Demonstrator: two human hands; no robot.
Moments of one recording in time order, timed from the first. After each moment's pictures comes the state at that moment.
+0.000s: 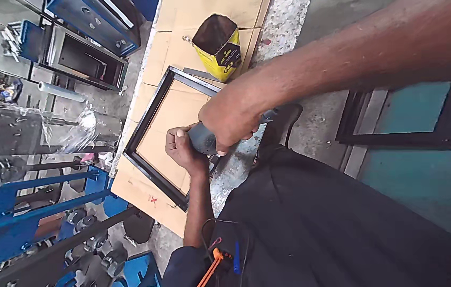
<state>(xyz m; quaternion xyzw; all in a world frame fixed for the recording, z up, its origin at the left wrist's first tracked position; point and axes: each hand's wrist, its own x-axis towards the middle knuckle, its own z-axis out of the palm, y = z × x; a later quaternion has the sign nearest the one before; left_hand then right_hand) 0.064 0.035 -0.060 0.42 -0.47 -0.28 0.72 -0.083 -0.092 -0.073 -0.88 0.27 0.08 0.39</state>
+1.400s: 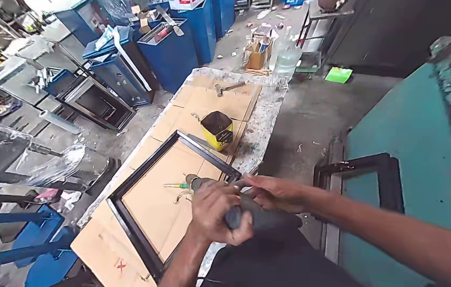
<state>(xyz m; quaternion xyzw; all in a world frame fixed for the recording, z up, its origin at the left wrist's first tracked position) 0.026 0.029 -0.001 0.29 -0.79 -0.08 0.54 -0.203 -0.018 0.008 -0.45 0.29 -0.10 0.84</state>
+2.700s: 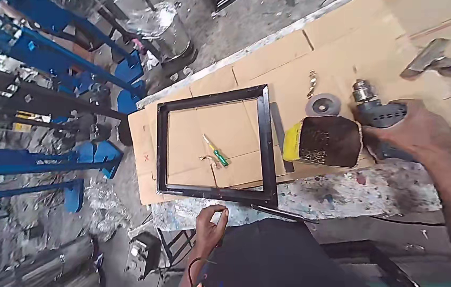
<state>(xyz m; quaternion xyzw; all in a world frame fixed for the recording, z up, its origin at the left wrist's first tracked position) -0.037 0.083 -0.135 0.82 -0.30 -0.16 0.47 -0.195 -0.472 -0.142 -0.82 0.53 0.01 0.23</state>
